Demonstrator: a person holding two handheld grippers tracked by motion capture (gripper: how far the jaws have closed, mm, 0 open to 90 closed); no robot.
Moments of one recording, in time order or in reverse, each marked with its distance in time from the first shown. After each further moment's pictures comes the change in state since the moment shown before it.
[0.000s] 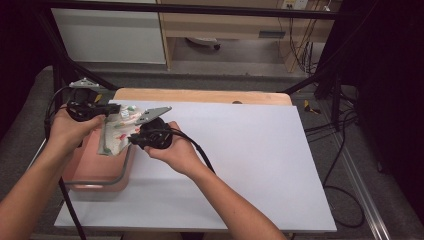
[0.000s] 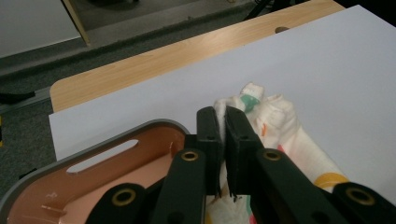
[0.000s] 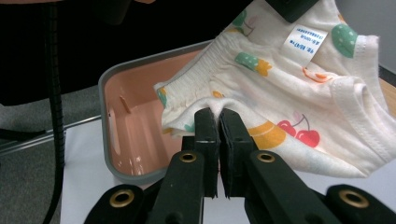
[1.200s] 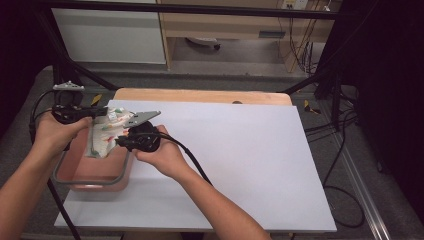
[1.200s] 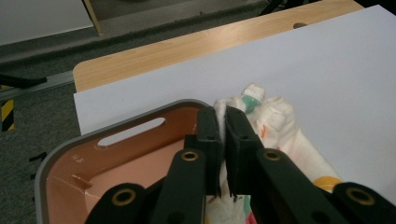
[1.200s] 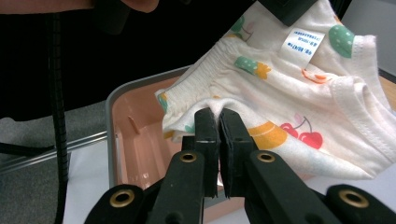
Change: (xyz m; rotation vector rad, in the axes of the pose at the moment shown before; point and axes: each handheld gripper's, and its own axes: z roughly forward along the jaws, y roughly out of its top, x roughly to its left) left arm 0.026 -0.017 -0.014 0.009 0.028 -0.047; right arm 0.010 0.000 0.032 -0.059 0.034 0.020
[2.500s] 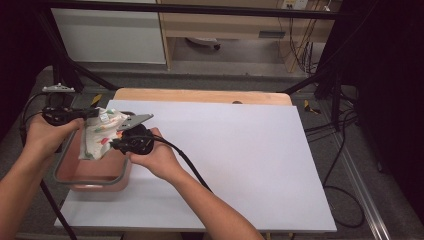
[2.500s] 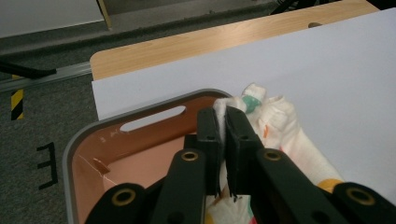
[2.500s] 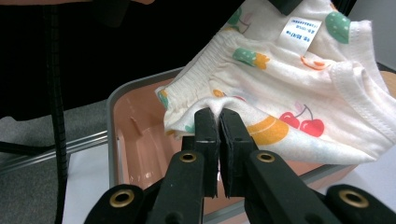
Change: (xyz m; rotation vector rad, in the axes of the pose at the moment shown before) left arm 0.020 -0.012 -0.007 0.000 0.025 -0.037; right arm 0.006 -0.002 0.018 0.006 0.008 -0.001
